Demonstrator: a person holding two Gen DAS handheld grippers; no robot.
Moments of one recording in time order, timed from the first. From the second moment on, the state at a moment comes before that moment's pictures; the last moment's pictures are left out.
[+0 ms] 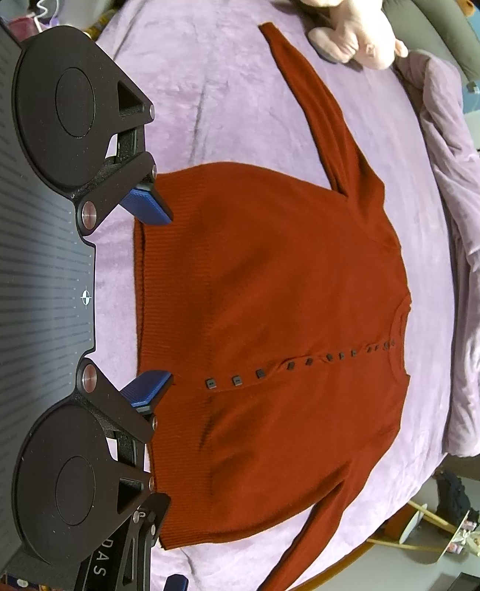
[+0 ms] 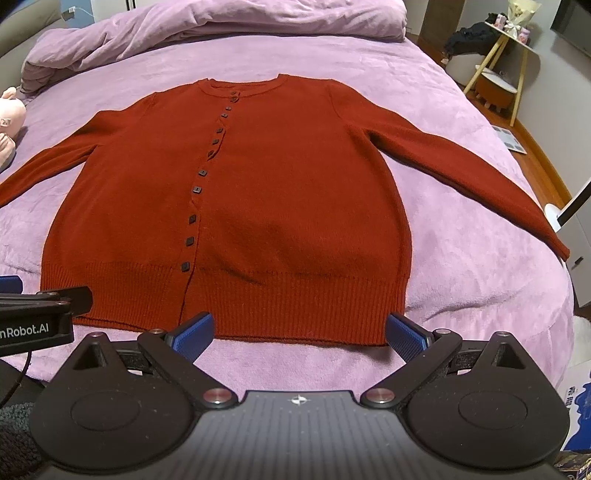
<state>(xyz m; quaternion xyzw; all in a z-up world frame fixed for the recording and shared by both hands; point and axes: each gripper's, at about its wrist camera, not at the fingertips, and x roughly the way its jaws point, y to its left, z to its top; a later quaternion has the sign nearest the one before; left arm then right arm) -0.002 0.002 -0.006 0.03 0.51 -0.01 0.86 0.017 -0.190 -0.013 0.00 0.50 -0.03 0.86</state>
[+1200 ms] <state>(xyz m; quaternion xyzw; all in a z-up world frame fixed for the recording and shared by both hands) -0.001 0.004 -0.008 0.02 0.52 -0.01 0.85 0.017 -0.192 -0.017 0.01 0.51 -0.03 0.86</state>
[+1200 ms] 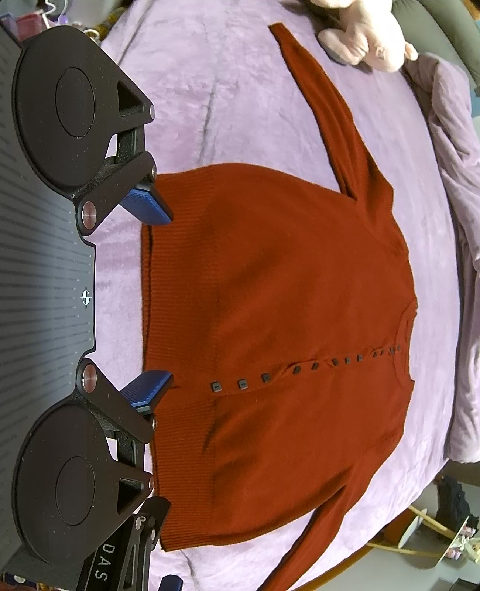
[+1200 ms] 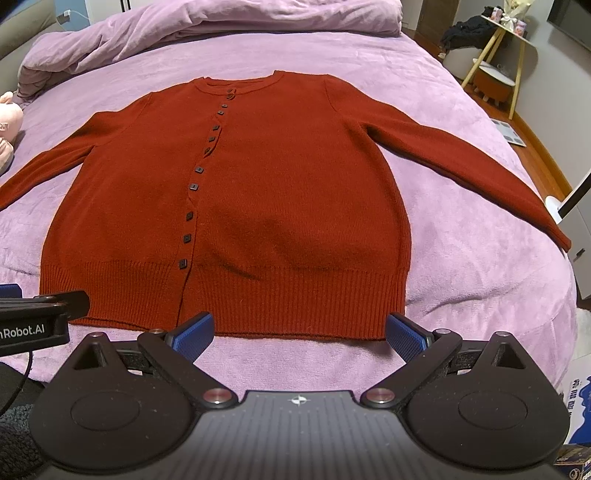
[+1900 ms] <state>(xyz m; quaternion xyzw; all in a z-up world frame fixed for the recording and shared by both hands) 0.000 0.004 -0.009 0.02 0.52 -0.01 0.85 0.017 -0.195 -0.018 0.01 0.51 -0.03 0.86</state>
